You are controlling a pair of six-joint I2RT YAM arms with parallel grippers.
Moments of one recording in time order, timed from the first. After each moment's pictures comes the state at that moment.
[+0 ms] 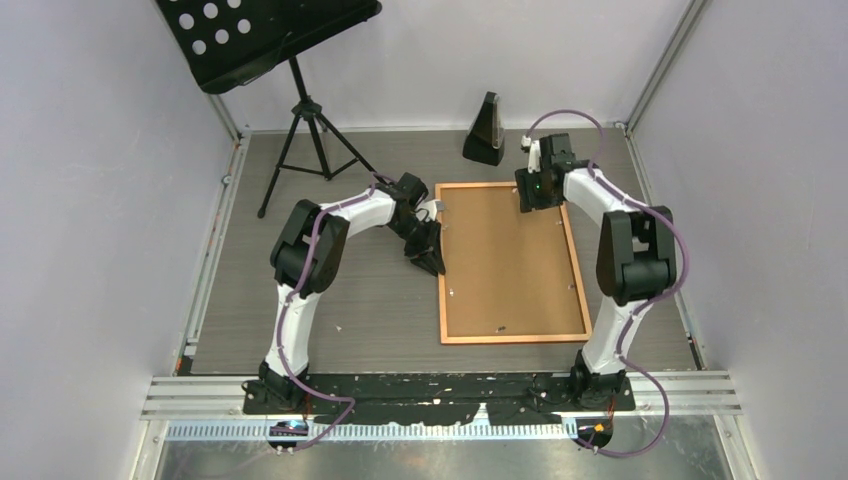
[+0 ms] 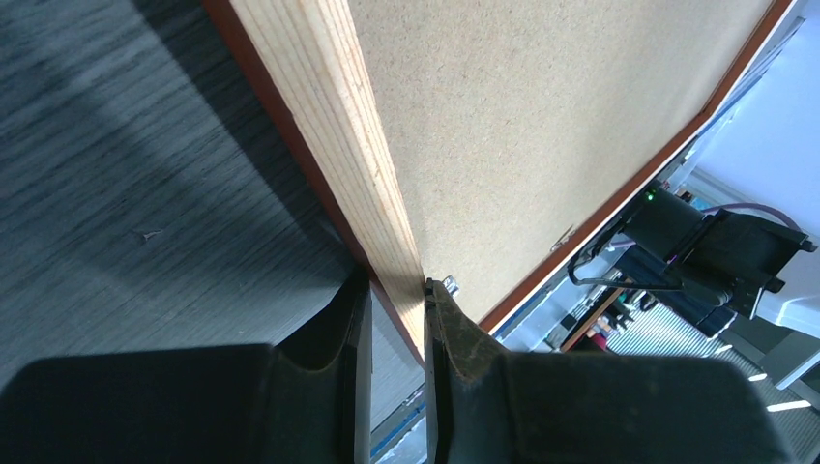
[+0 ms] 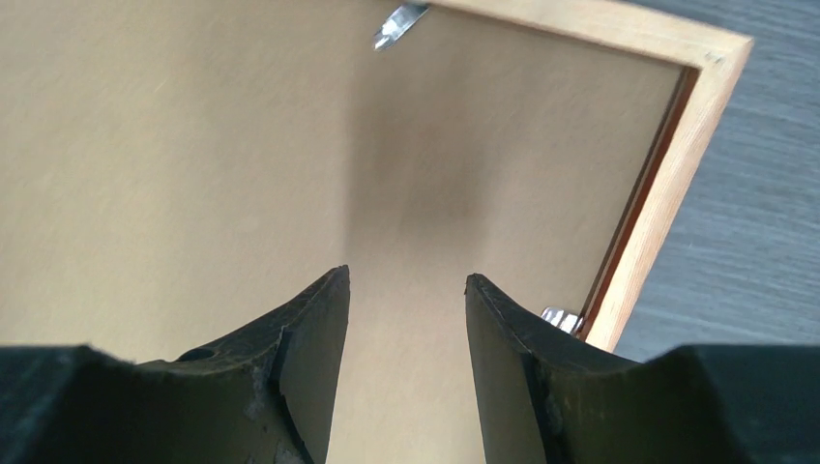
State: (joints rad) left arm -0.55 2.18 1.54 -0.68 0.70 -0.42; right arm 0.12 1.94 1.42 -0.50 -0.04 -0.07
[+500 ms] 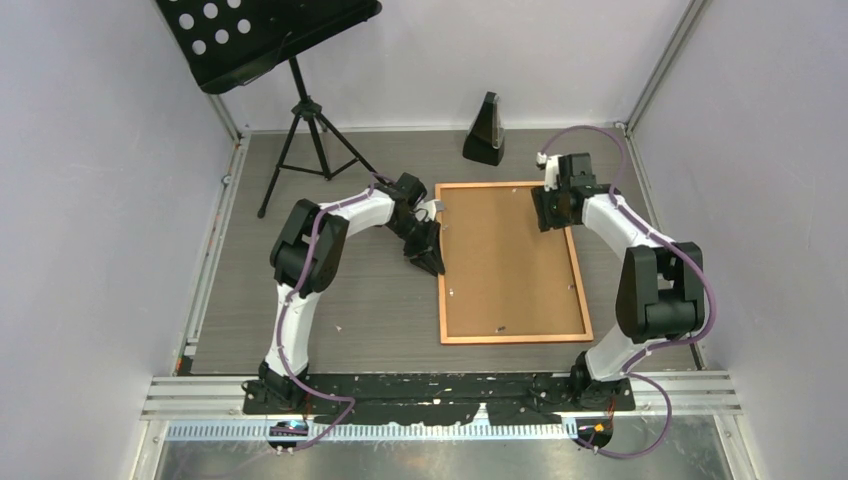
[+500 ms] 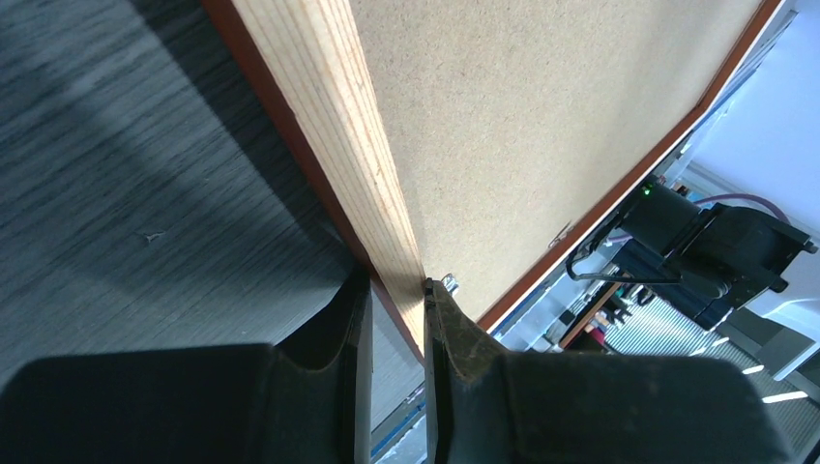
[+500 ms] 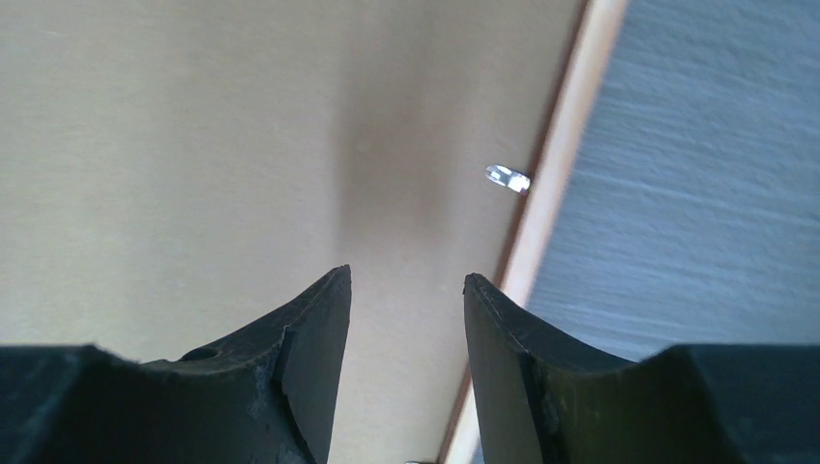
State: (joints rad) left arm -0.54 2.19 1.53 -0.68 0.71 -0.41; right arm 0.09 1.63 1.12 -0.45 -0.02 -0.16
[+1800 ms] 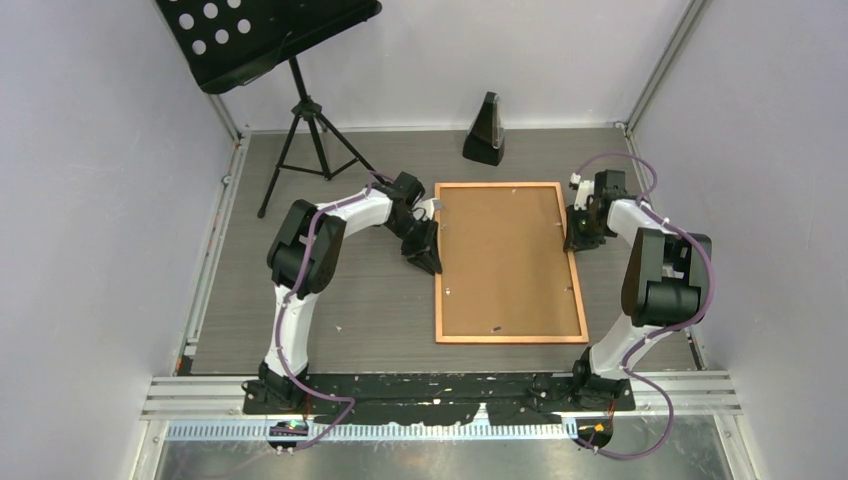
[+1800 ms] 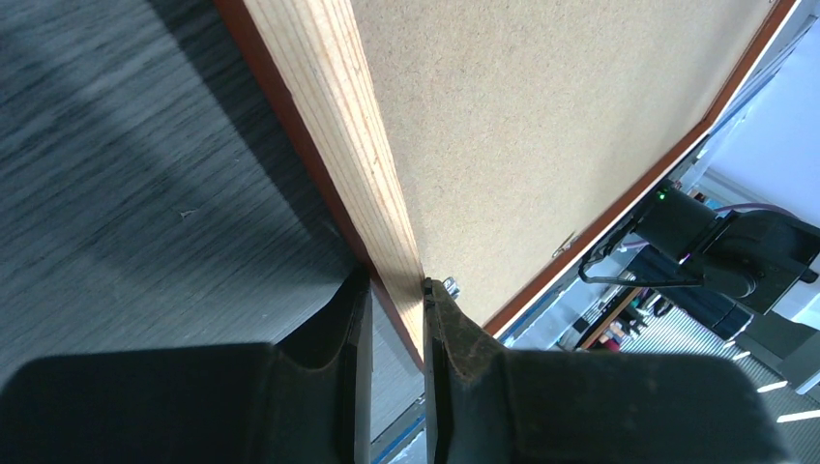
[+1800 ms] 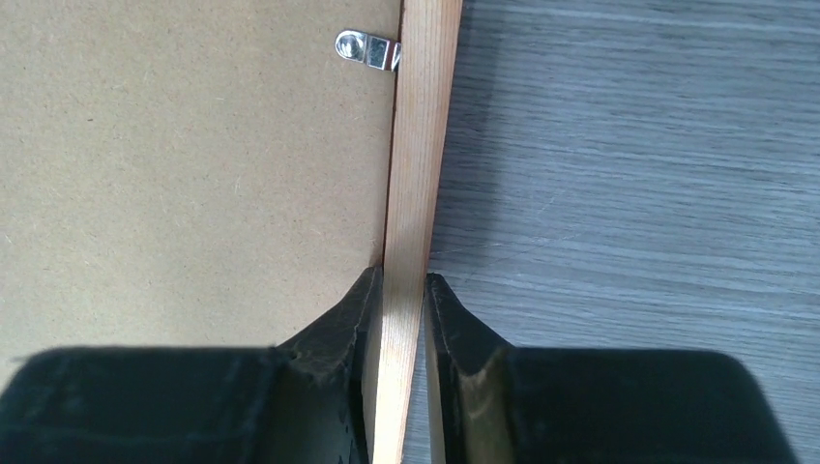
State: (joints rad) left arm -0.53 2.17 1.52 -0.68 0.68 -0.39; right arm -0.15 1.72 1.05 -0.51 -0.17 -0.19
